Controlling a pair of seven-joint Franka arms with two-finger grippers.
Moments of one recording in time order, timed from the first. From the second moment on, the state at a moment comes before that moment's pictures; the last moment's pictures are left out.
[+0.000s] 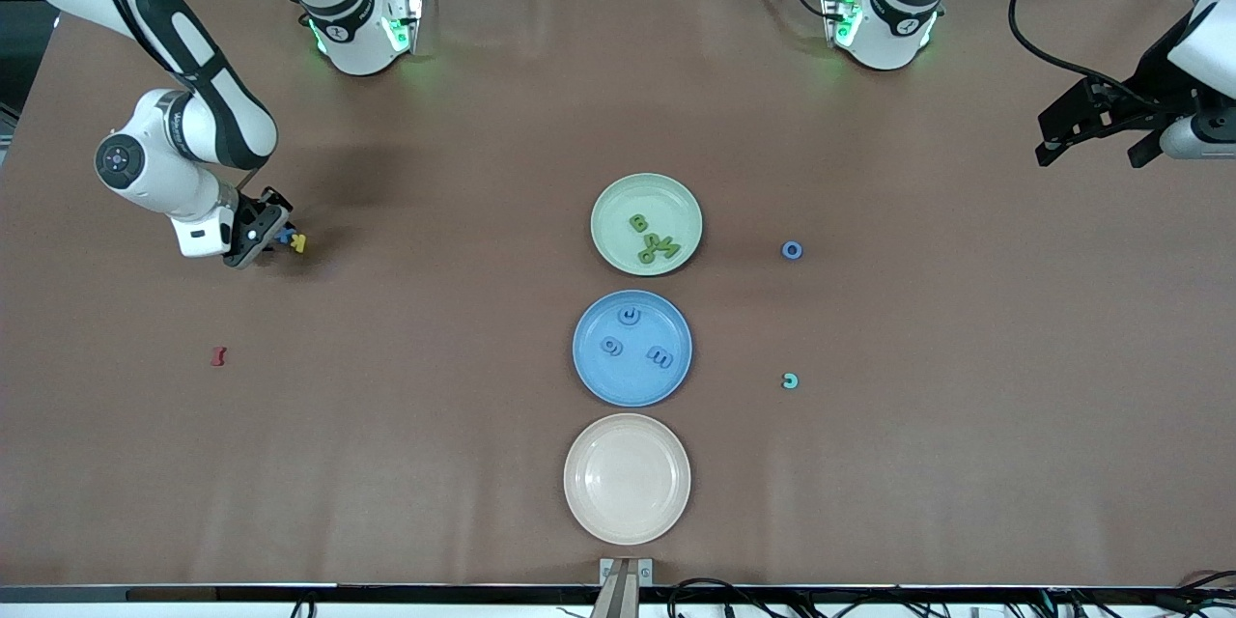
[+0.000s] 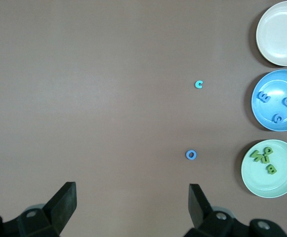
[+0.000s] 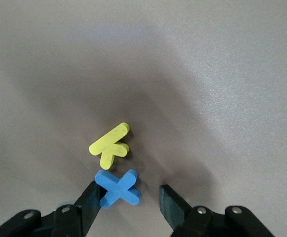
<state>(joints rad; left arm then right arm) 0.04 -0.06 -0.15 -1.57 -0.02 1.59 -0.09 -0.40 0.29 0.12 -2.51 -0.11 2.68 -1.10</state>
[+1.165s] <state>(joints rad) 0.04 -0.06 -0.16 -1.57 -0.01 1.60 -0.08 -0.39 0.29 0.14 -2.51 -0.11 2.69 -1.11</state>
